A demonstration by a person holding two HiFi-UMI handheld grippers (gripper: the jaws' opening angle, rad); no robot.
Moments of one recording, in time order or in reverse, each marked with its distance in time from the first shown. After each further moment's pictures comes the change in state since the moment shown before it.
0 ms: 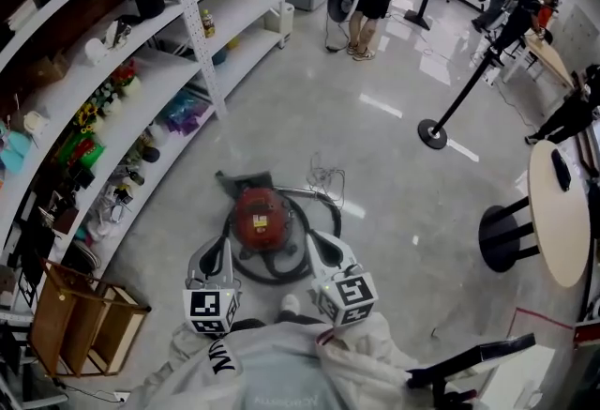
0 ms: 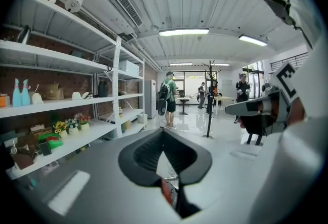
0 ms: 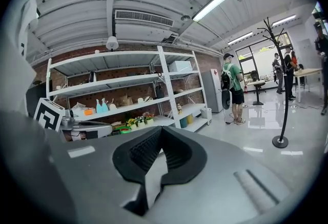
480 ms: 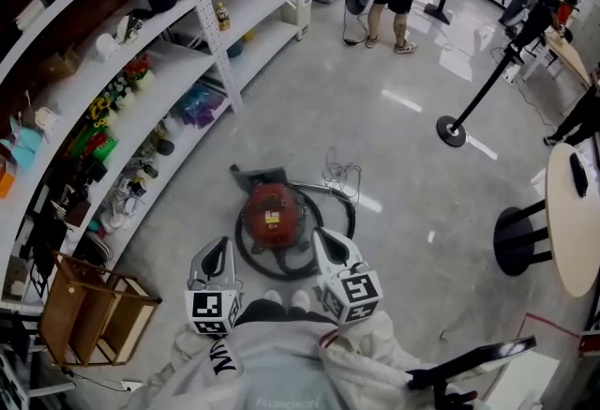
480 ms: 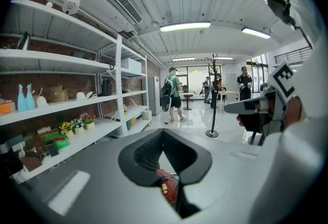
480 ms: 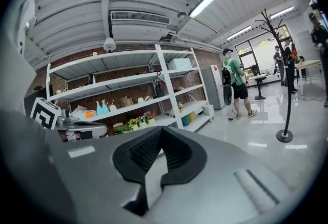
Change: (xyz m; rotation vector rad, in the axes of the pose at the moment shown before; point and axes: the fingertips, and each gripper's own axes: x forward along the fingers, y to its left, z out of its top) left arm -0.004 0.012 -0.009 0.031 0.049 0.052; right arm 0.016 -0.009 -0.010 0.045 0.009 0.022
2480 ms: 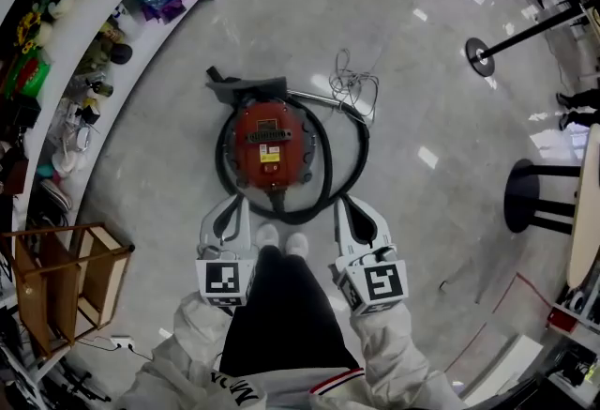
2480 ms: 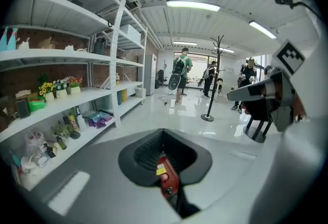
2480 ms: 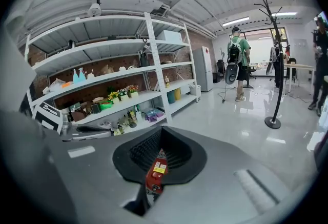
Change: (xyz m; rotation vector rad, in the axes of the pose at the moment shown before) left arm 0.119 0.001 -0.181 -0.085 0.155 -0.106; right arm 0.080 -0.060 -0.140 -0.010 0.212 -0.183
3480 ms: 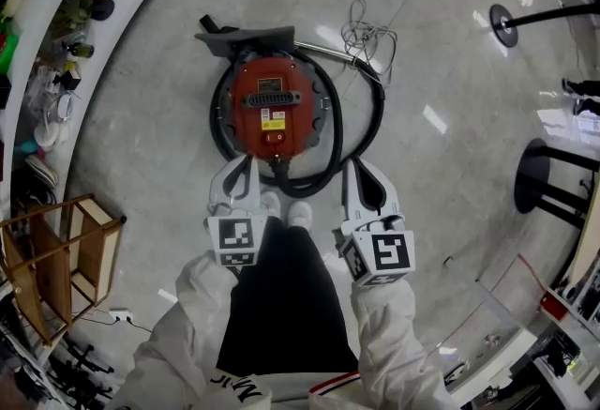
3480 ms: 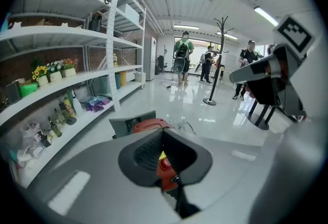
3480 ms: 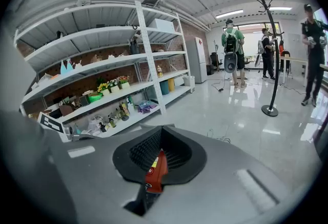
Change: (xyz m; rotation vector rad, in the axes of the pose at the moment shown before) left arm 0.071 0.009 -0.098 0.016 0.154 -0.001; right arm 0.061 -0.025 -0.061 0.040 0.052 -0.045
